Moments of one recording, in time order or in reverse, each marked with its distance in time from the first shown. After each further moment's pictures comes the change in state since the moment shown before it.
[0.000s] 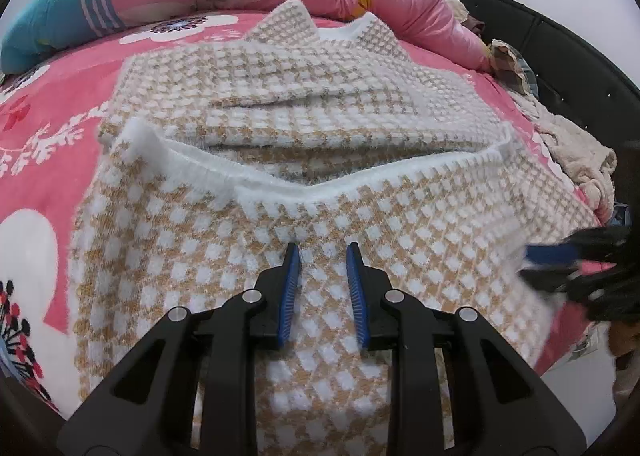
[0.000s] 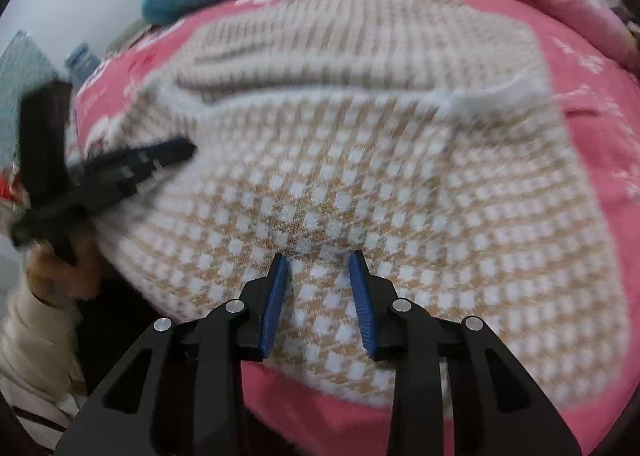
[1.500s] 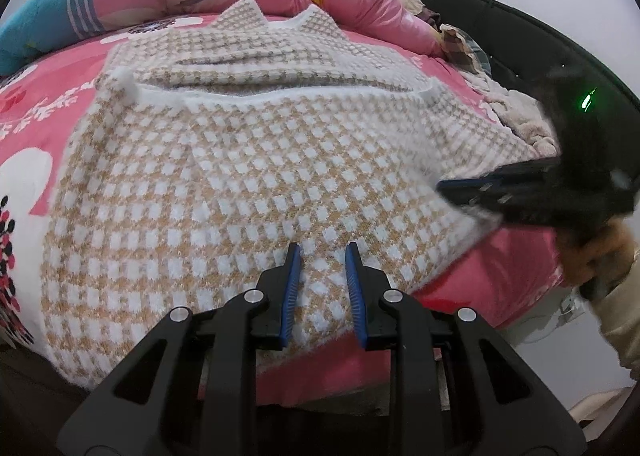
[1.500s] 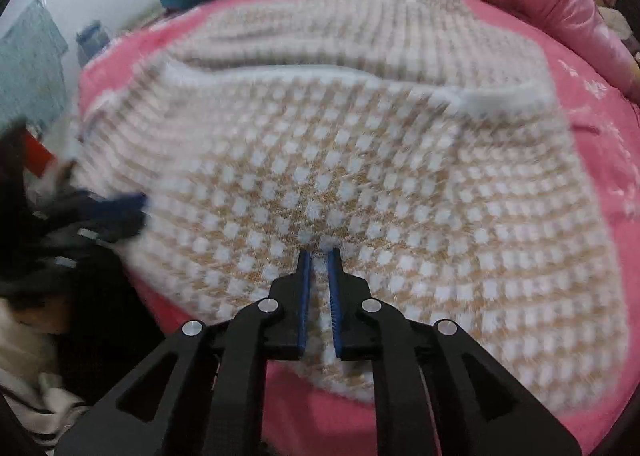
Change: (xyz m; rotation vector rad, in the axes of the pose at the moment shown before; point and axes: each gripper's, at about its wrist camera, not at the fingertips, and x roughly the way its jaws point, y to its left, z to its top) left arm -0.046 -0.027 -0.075 0.068 -0.020 -0.098; right arm 0.010 -0.003 -0.026 -0.110 -0.031 -0.037
